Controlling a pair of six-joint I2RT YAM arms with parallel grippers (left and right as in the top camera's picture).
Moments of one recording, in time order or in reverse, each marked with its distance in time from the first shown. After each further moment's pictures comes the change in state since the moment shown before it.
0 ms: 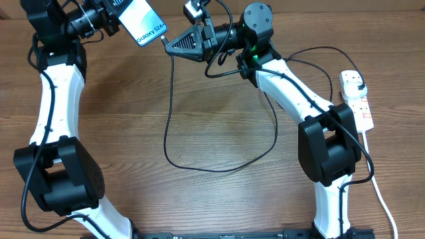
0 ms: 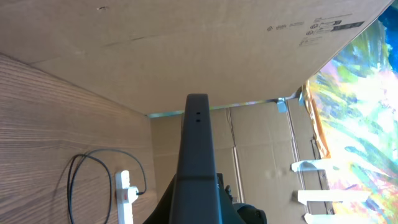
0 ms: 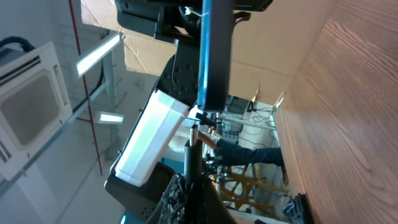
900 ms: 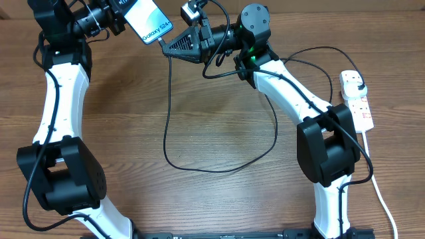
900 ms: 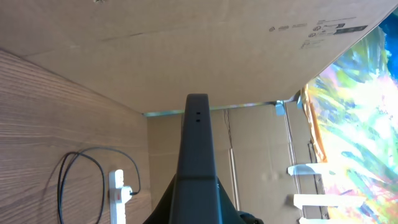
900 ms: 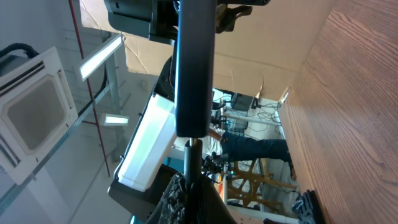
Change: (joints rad) left arm -0.027 0.000 0.000 0.000 -0.030 -0.035; right arm 0.014 0.000 0.000 0.002 0.006 0.036
